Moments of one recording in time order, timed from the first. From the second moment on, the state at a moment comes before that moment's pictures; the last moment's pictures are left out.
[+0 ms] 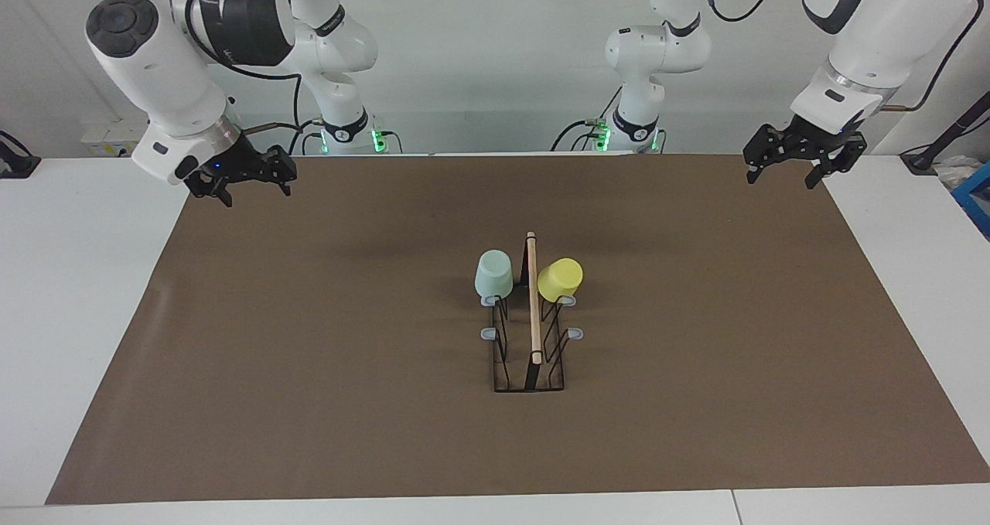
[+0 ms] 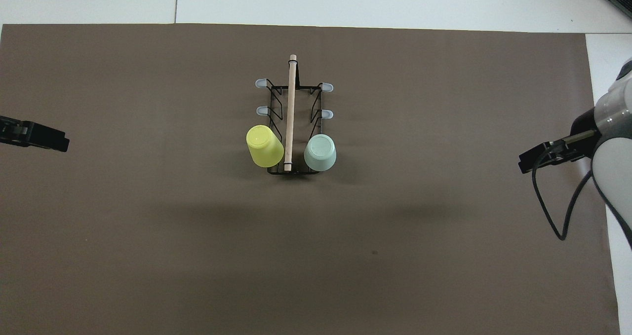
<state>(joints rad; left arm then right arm) -0.09 -0.01 0.07 -1.59 0.01 1.57 0.19 -0.02 0.04 0.02 -1.65 -0.02 1.52 -0.20</state>
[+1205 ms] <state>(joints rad) -0.09 -0.01 0.07 -1.59 0.01 1.57 0.19 -0.01 0.04 0.01 -1.65 -0.02 1.65 -0.20</state>
